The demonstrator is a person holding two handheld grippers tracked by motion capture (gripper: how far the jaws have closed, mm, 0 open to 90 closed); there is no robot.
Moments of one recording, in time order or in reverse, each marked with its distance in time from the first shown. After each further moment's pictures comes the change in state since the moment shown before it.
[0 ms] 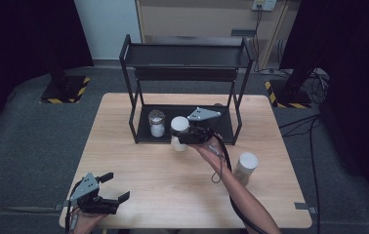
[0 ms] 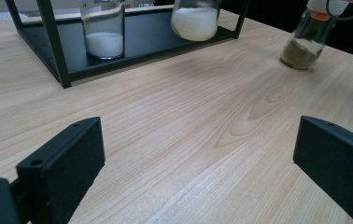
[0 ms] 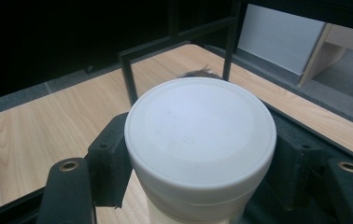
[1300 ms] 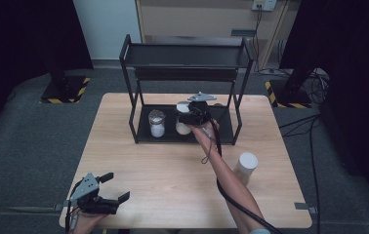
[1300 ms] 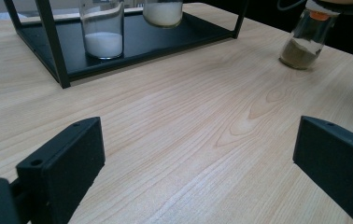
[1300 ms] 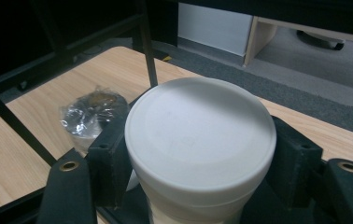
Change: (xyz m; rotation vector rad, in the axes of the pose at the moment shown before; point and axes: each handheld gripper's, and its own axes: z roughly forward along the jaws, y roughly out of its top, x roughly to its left) left arm 0.001 -0.001 0.000 -0.002 -0.002 0.003; right arm -0.017 0.016 0.051 0.036 -0.229 0.130
